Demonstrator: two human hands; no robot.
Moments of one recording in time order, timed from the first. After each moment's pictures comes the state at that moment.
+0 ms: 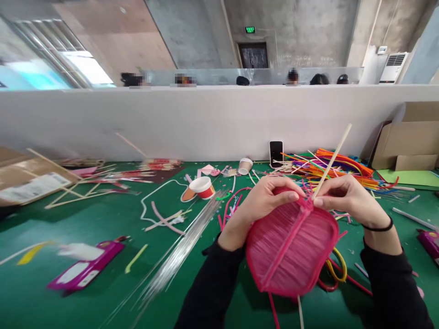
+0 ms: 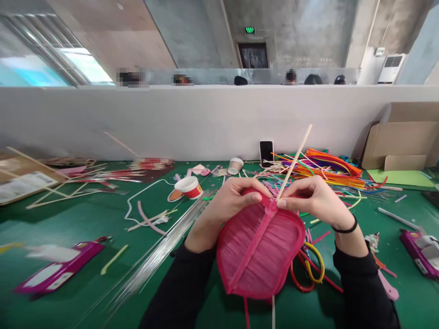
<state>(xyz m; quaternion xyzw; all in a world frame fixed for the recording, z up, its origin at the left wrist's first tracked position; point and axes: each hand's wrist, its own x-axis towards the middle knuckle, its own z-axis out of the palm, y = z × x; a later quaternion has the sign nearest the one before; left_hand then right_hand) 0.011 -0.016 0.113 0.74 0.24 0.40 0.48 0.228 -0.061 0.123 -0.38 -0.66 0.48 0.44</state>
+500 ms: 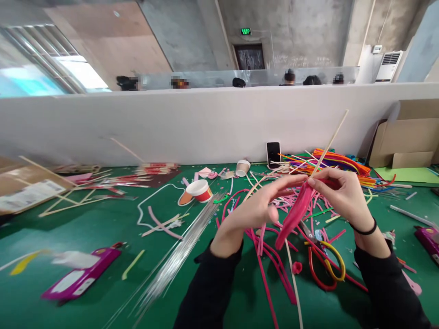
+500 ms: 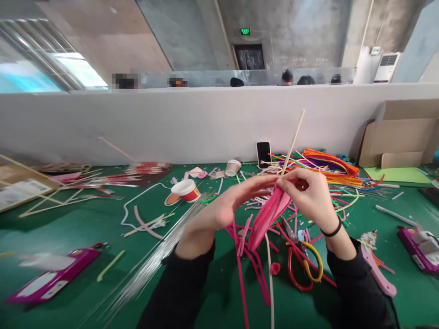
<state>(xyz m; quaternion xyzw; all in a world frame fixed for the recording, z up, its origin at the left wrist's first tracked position) 0.015 -0.020 0.110 0.80 0.15 0.30 0.49 0.213 -0.057 0.116 -0.46 -0.64 0.25 0.57</state>
